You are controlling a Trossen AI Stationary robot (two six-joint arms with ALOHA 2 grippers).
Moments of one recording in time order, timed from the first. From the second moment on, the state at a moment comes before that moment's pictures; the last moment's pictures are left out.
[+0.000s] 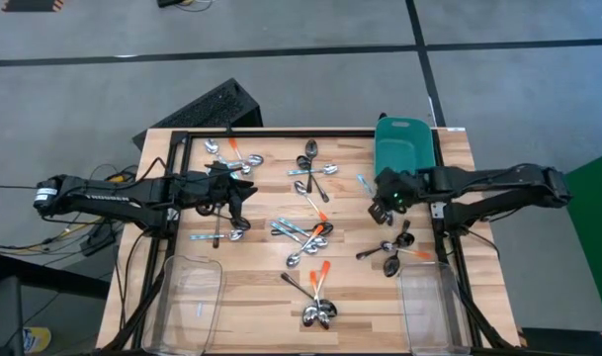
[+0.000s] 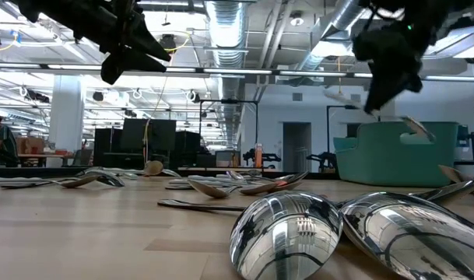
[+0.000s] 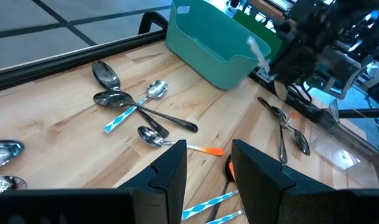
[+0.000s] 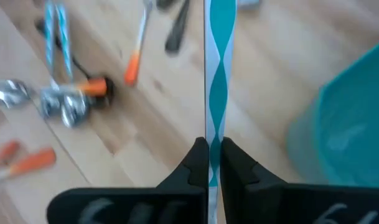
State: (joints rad) left arm 0.06 0.85 0.58 -0.12 -0.30 -0.57; right arm -0.07 1.03 0.81 -0.78 0.23 0.66
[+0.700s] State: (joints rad) left arm 0.06 0.85 0.58 -0.11 -0.33 -0.59; right arm -0.59 1.00 0.99 -0.87 0.35 0.45
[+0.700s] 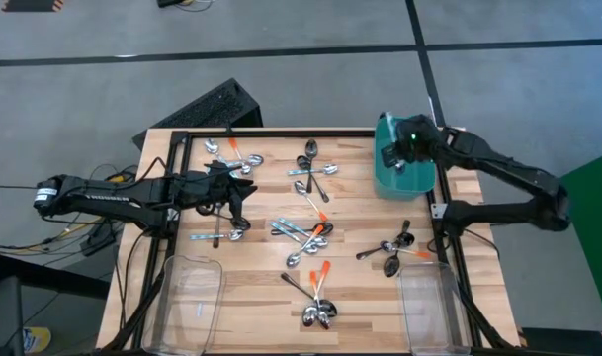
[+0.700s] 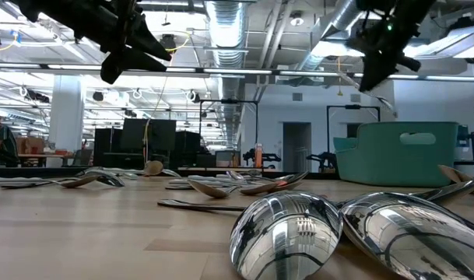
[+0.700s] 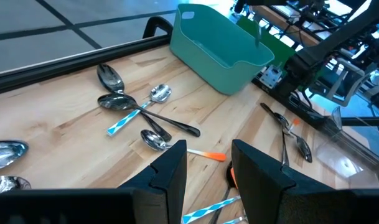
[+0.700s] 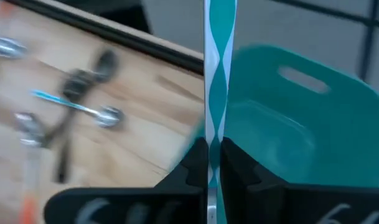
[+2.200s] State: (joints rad) left arm 0.09 0.85 0.68 -0.20 -0.29 -0.55; right arm -0.57 1.15 1.05 -0.83 0.16 0.47
